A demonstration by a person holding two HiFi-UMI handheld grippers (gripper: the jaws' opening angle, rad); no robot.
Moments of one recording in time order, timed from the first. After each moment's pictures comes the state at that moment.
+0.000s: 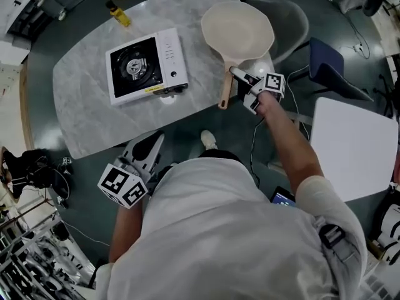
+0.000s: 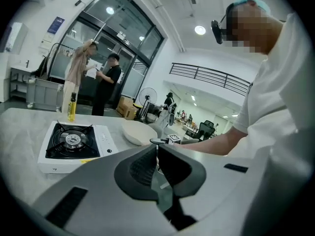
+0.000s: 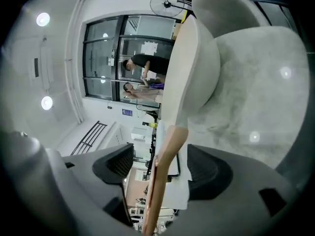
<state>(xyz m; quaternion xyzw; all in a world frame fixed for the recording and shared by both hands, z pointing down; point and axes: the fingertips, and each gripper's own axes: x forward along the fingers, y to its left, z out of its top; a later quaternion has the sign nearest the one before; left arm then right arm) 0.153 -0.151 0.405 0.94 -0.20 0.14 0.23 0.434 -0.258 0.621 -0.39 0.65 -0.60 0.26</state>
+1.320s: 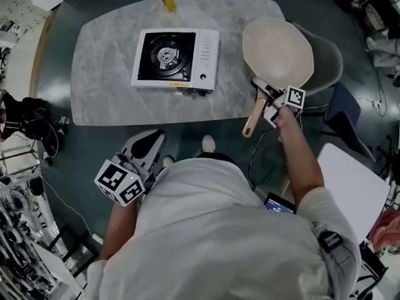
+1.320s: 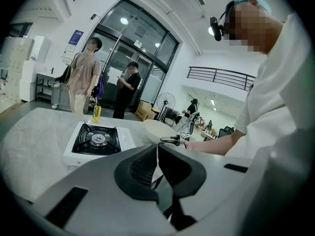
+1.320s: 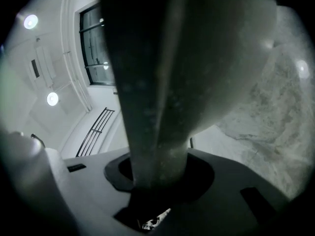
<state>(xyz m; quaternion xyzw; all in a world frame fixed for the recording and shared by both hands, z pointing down) 0.110 -0.171 0.406 0.91 -0.31 0.12 0.24 0.409 -0.312 0.593 -0.29 0.70 -0.62 0.21</state>
